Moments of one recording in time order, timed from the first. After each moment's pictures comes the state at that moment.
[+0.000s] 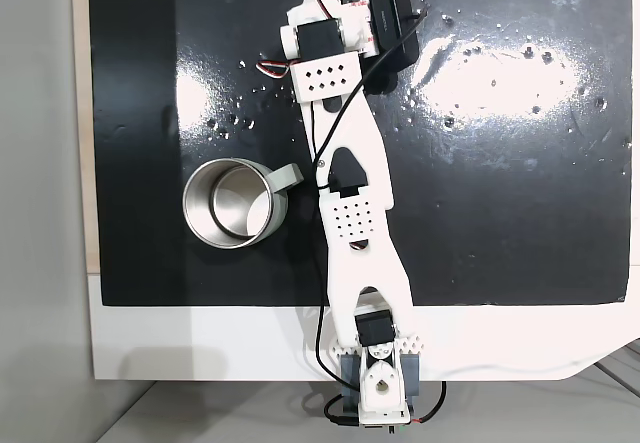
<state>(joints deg) -8.0 23.6 2.8 87.2 -4.0</state>
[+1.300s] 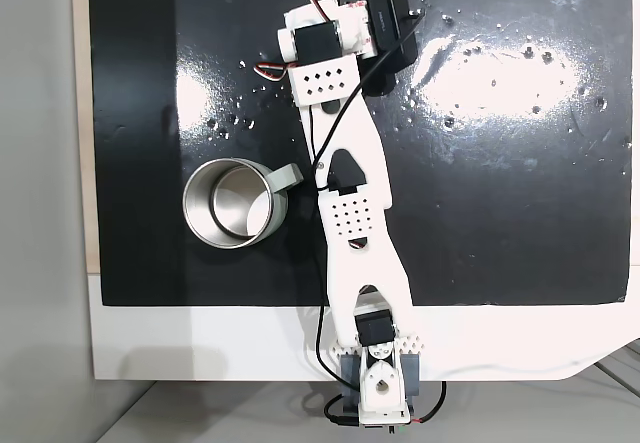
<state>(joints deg) -8.3 22.9 -3.5 91.8 -3.8</state>
